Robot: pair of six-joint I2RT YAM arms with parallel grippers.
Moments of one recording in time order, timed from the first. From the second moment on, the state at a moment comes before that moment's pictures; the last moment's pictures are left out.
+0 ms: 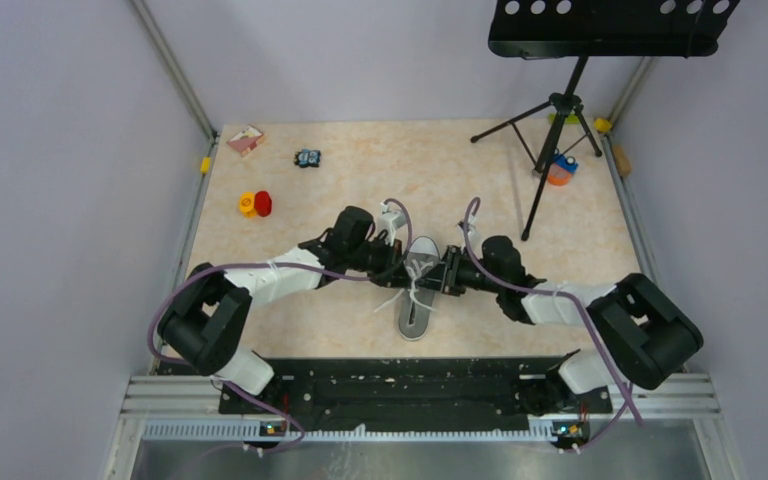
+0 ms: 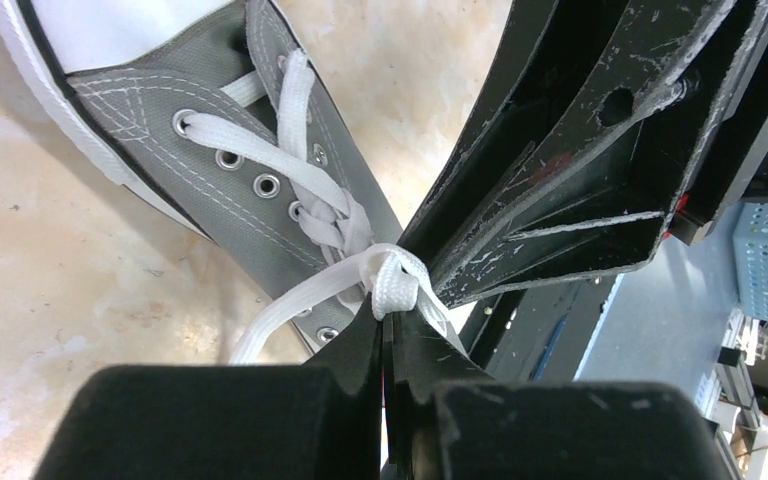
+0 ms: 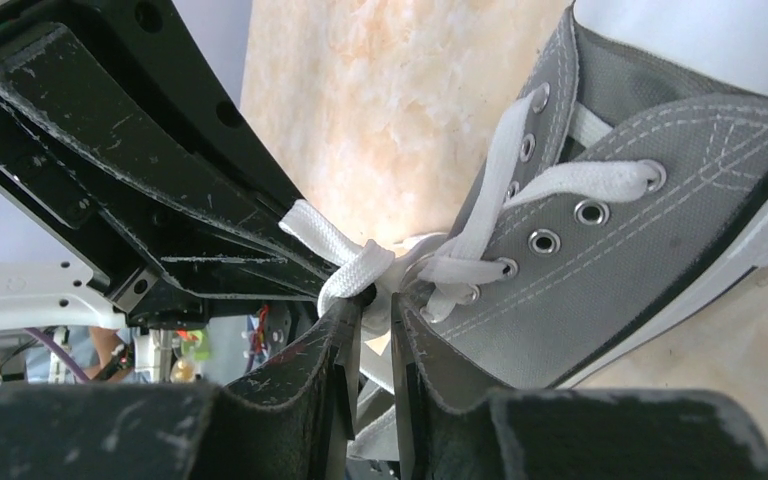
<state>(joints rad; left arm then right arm) -0.65 1.53 0.82 -0.01 0.62 -0.39 0.61 1.41 0.40 0.63 -0.51 0.91</state>
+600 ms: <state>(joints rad) -0.65 1.53 0.82 -0.02 0.60 -0.39 0.61 1.44 0.43 0.61 -0.51 0.89</state>
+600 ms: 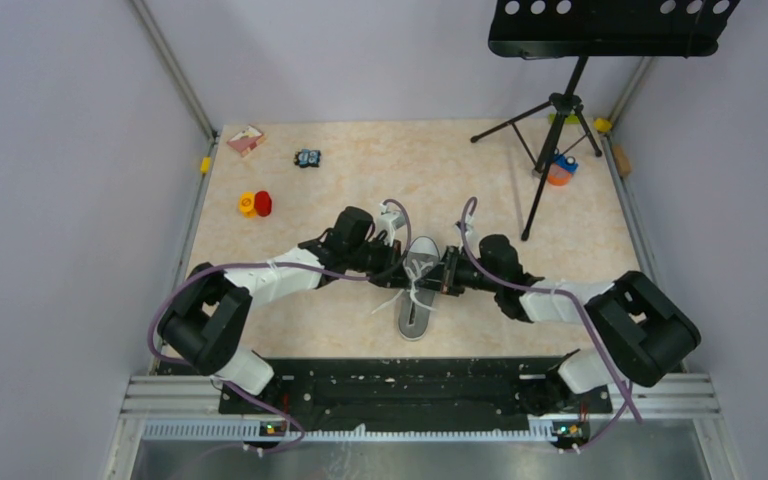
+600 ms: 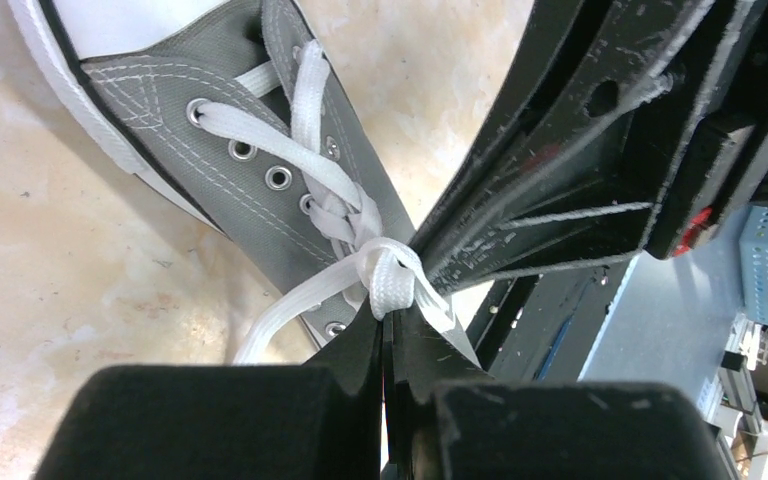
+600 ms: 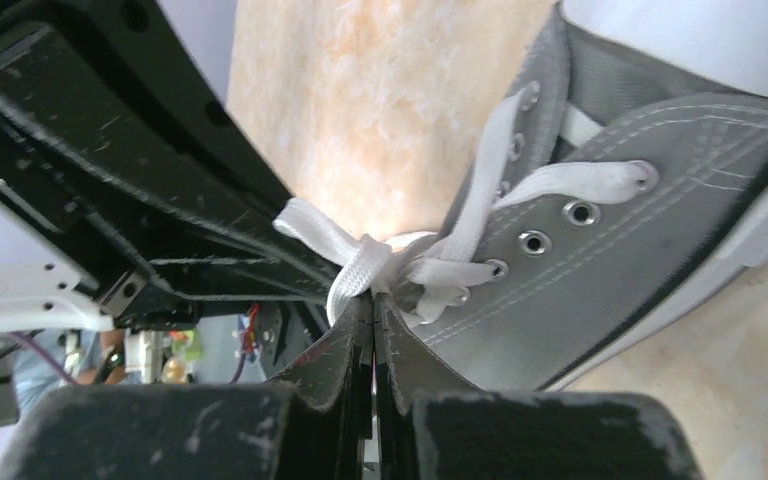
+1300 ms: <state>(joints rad) -0.65 1.53 0.82 0.00 0.64 -0.39 0.61 1.29 0.43 0.40 -0.36 0.81</state>
